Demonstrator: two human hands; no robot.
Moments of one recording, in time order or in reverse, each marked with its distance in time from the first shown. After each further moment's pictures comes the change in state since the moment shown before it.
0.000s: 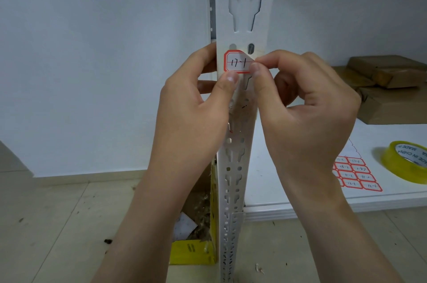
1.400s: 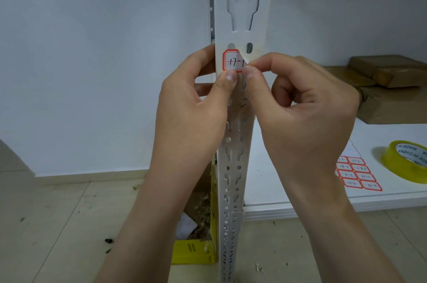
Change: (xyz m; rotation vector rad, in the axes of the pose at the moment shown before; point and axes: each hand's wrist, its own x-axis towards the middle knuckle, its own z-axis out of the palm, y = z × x) left_hand -0.001 0.001 0.003 -0.048 0.040 -0.049; right_hand 0.002 -0.005 -0.004 0.017 -0.046 0.003
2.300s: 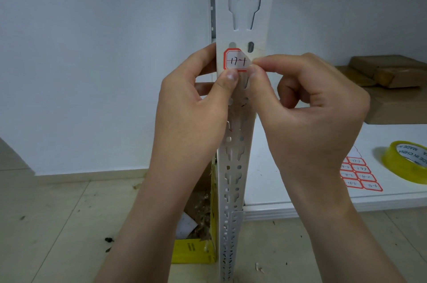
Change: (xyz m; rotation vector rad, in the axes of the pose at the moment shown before) left_hand -0.001 0.002 0.000 0.003 0.001 -0.012; right_hand -0.001 0.000 -0.002 0.022 0.022 -0.040
